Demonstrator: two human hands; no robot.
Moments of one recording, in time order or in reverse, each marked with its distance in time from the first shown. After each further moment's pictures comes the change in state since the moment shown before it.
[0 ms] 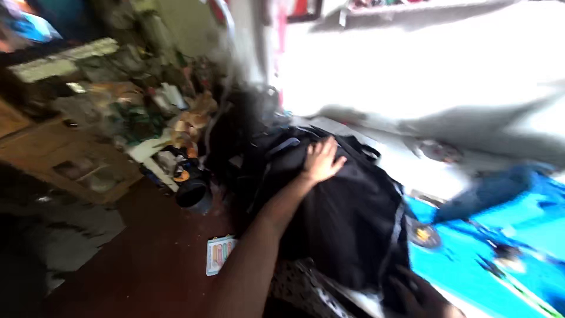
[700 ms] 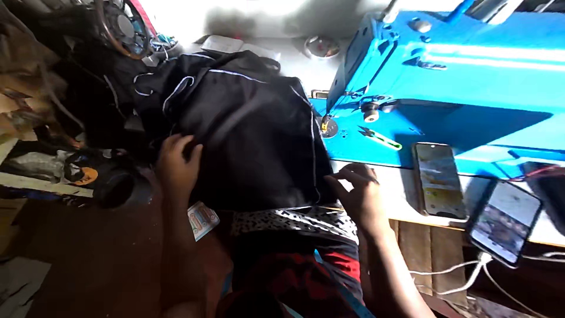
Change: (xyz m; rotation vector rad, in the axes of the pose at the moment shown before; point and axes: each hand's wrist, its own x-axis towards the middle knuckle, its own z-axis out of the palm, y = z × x) left_hand -0.197 -0.030 -0.158 -0.222 -0.103 -0.253; right_hand -0.027 -0.001 -0.005 -0.108 0.333 -0.119
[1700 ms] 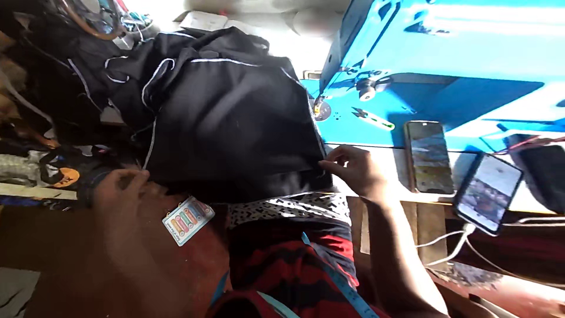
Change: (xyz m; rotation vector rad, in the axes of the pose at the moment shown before) left_hand -0.056 -0.031 -0.057 -0.306 -0.014 -0.480; right_hand 0.018 0.010 -0.018 0.275 -0.265 0.183
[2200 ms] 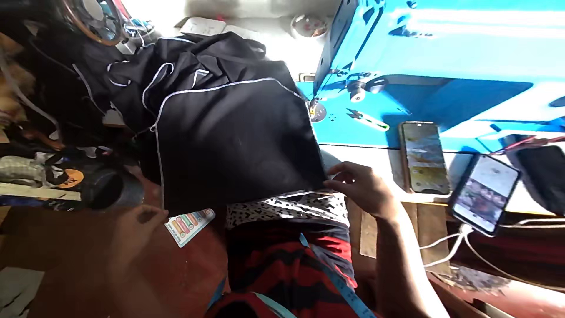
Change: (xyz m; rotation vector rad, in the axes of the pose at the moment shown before) left_hand -0.054 -0.009 -0.007 0.212 -0.260 -0.164; right_hand -0.028 0.006 -0.017 -0.069 -0.156 0.133
